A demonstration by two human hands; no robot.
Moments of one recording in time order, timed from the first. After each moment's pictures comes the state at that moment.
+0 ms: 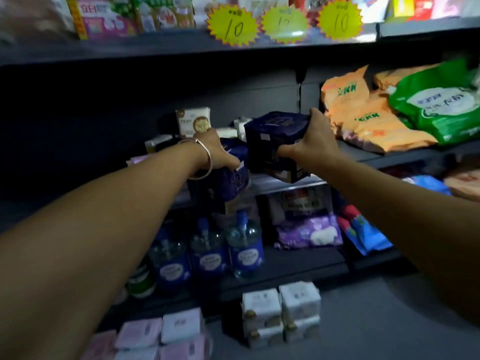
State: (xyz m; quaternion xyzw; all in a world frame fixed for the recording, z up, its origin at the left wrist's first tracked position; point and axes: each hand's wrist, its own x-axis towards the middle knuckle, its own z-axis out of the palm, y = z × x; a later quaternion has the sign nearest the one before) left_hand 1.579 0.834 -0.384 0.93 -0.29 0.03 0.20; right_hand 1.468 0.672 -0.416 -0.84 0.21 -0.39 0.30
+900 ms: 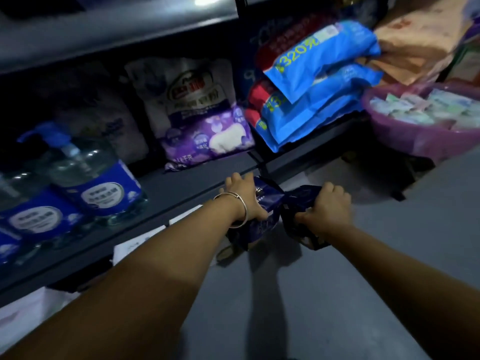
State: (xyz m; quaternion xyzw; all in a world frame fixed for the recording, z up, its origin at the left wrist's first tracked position) left_hand 1.467 0.569 -0.776 0.86 -0.46 -0.20 0.03; right_hand 1.314 0.493 -0.810 -0.80 0.56 -0.06 0.21
